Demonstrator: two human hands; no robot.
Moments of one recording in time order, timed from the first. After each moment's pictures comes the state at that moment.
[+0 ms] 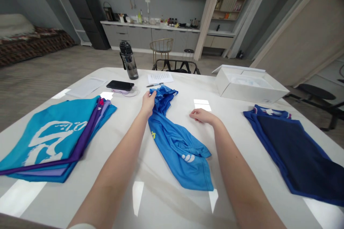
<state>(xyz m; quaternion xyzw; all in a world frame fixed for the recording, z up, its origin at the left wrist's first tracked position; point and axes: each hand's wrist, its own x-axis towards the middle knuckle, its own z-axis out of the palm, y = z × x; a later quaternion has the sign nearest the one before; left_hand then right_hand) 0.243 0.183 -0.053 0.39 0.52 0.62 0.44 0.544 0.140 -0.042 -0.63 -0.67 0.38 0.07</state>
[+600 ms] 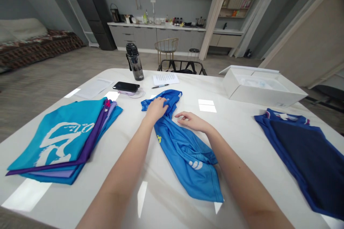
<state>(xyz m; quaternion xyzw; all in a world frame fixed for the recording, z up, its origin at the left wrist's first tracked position) 0.230 0.161 -0.047 0.75 0.60 0.28 0.10 0.461 0.124 -0.039 -0.44 -0.75 0.45 0.20</state>
